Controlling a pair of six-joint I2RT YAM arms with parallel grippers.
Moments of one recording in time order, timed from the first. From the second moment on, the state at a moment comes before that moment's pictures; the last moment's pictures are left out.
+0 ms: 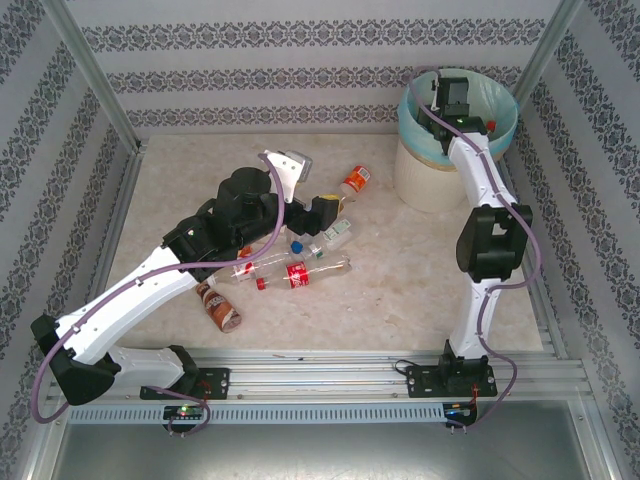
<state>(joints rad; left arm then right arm) -0.80 1.25 1.37 -0.42 -0.08 -0.22 0.01 2.10 2.02 -0.55 0.09 0.11</state>
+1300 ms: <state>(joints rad) -0.80 1.08 1.18 -0.71 -0.23 -0.20 0.37 1.30 1.56 -0.48 0.00 0.17</state>
